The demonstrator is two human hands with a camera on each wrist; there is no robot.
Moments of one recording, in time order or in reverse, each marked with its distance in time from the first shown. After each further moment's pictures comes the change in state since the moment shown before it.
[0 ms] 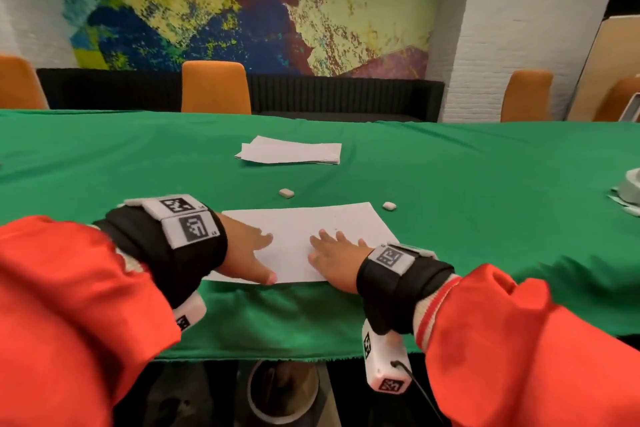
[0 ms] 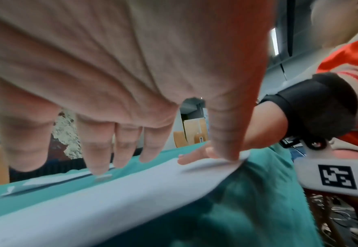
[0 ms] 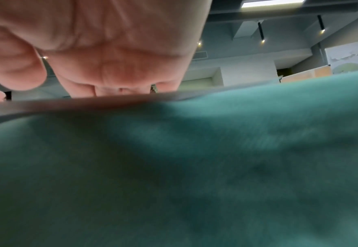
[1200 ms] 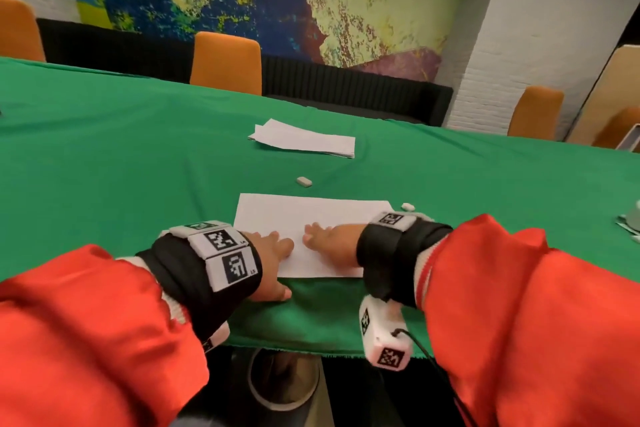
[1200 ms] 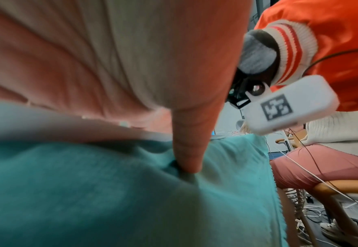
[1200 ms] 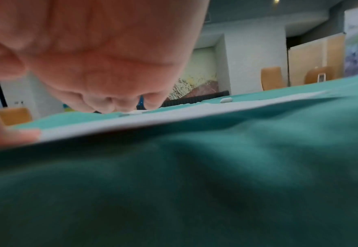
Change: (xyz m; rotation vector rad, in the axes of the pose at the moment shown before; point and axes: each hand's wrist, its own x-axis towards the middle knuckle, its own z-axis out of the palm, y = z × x) left_hand 0.012 0.007 0.047 -0.220 0.170 0.018; right_hand 0.026 -0.034 -0.021 -0.324 -0.110 -0.076
